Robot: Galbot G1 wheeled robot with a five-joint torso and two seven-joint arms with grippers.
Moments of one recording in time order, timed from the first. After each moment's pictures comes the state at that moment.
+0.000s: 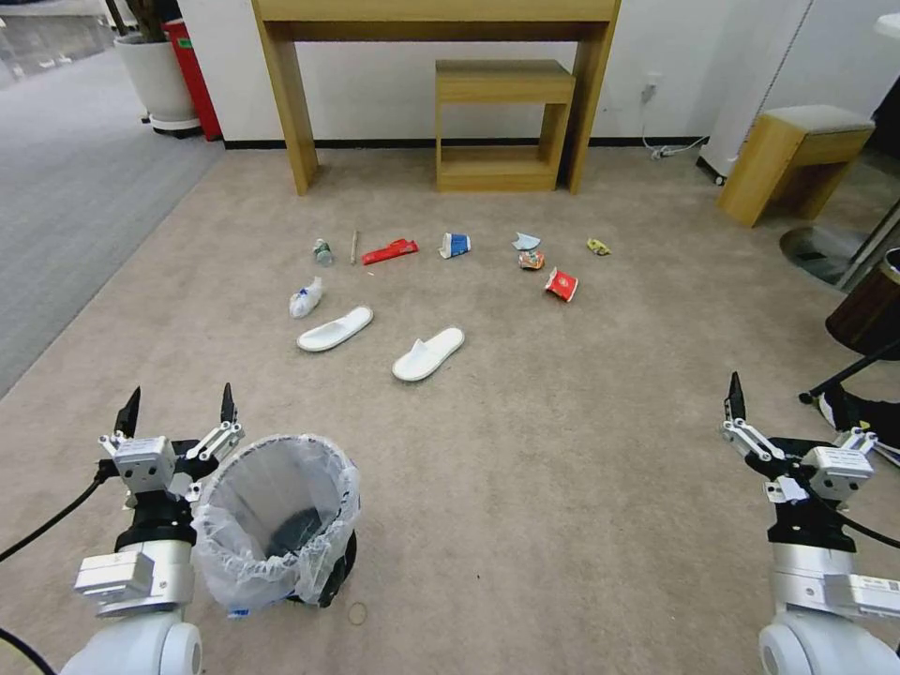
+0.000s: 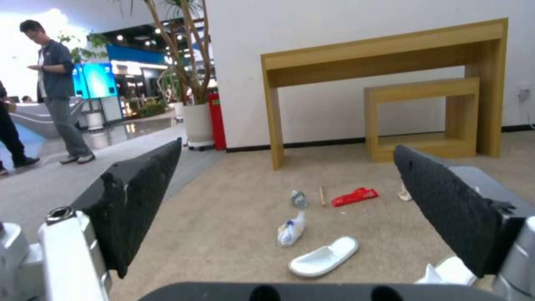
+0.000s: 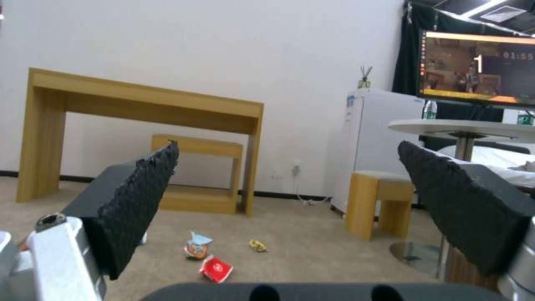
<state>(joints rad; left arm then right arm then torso) 1.59 -1.57 -0.85 -2.27 -0.05 -0.08 0.07 -1.63 1.31 0.82 2.11 0.20 0.39 0.10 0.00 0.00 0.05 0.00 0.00</state>
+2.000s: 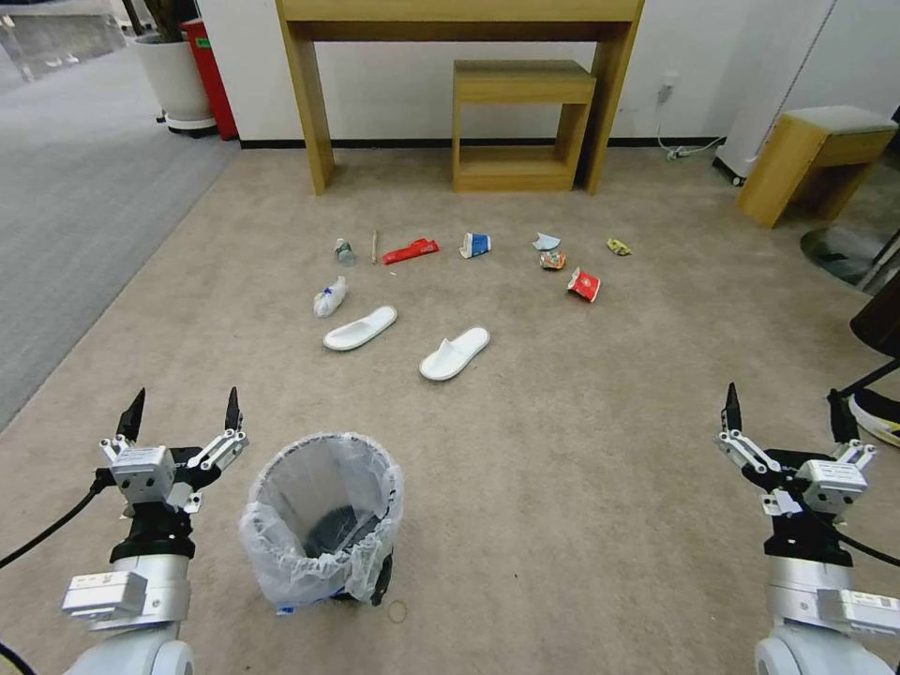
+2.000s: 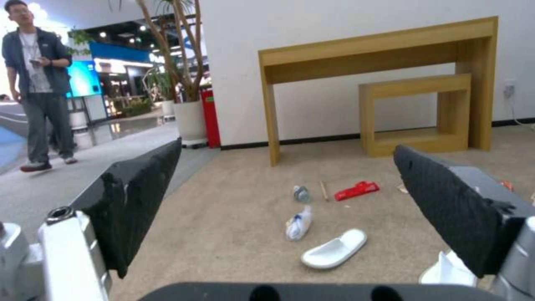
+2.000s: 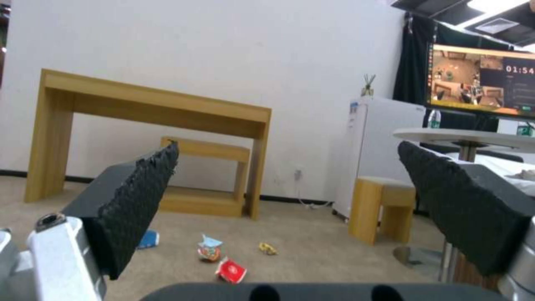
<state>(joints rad) 1.65 -1.56 -0.85 -2.28 -0.08 -0.12 0.10 -1.66 1.37 0.82 2.13 0.15 0.42 0.10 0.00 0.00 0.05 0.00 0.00</state>
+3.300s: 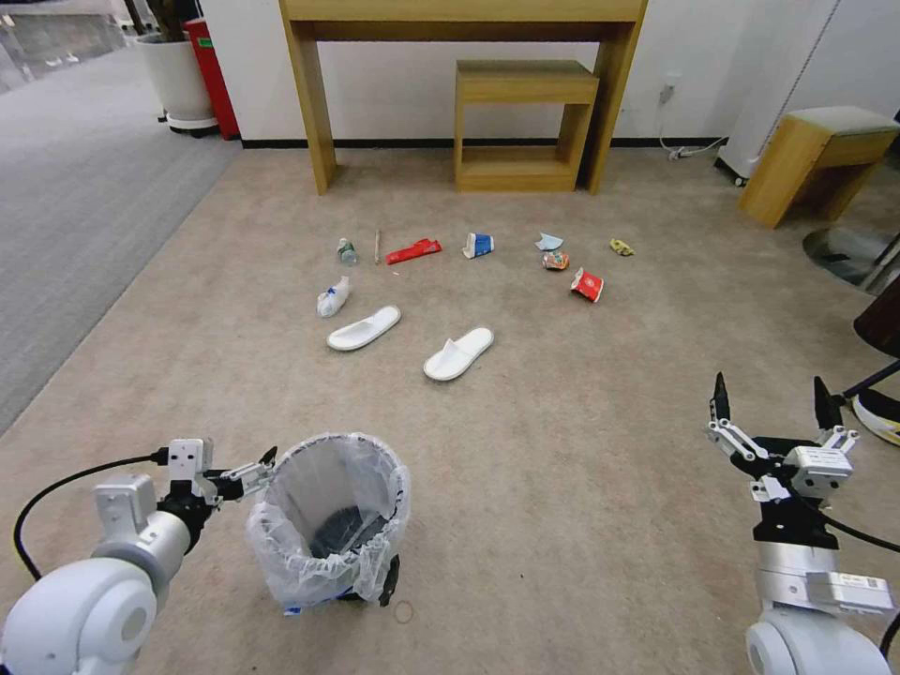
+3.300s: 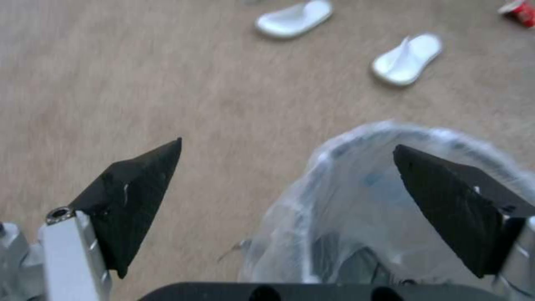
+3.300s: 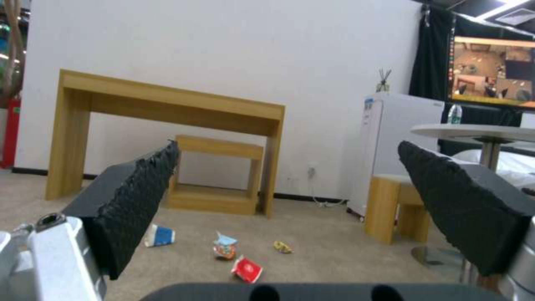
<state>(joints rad) 1.54 -1.08 -0.79 -2.18 -0.76 0.68 -0.20 -1.62 1.32 0.77 2.10 0.16 0.40 0.12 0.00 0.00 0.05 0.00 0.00</state>
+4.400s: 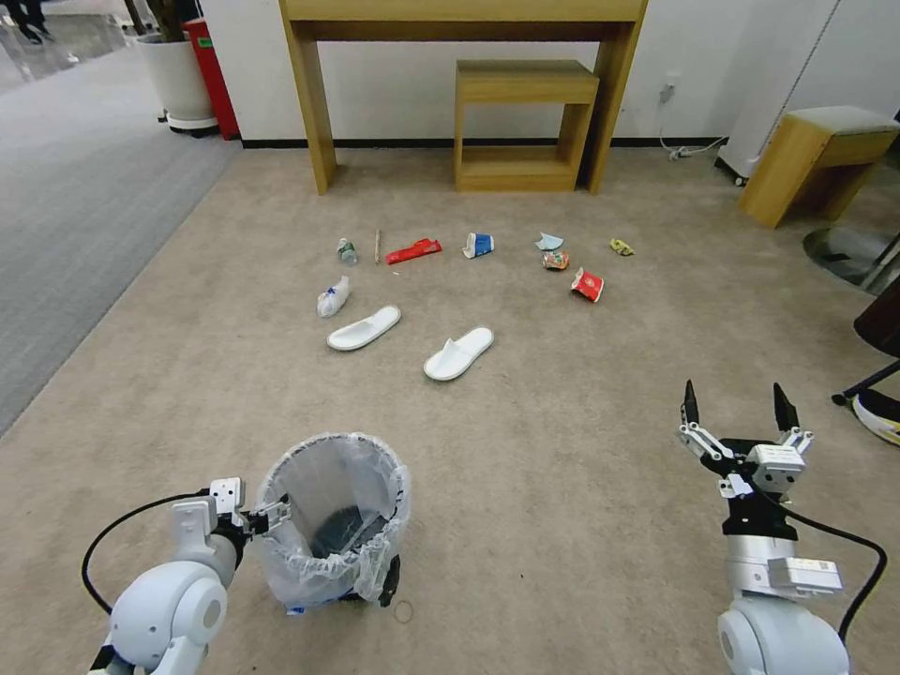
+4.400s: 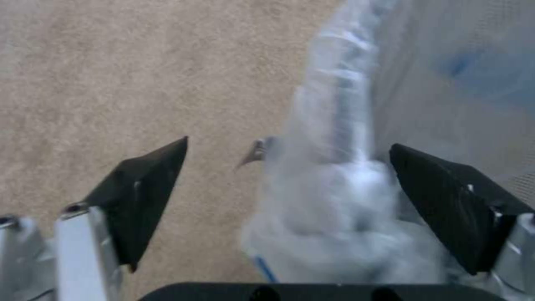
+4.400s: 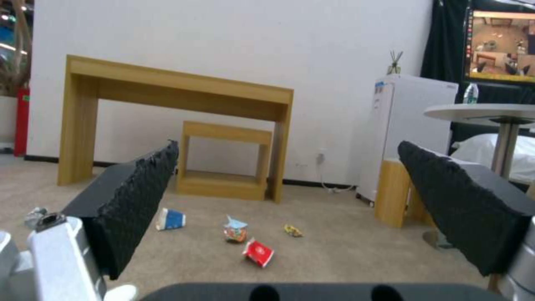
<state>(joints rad) 1.49 -1.18 -0.60 -2.06 -0.57 0.73 -0.33 -1.56 1.32 0.72 2.01 0.14 0.40 0.12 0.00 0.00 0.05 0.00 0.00</state>
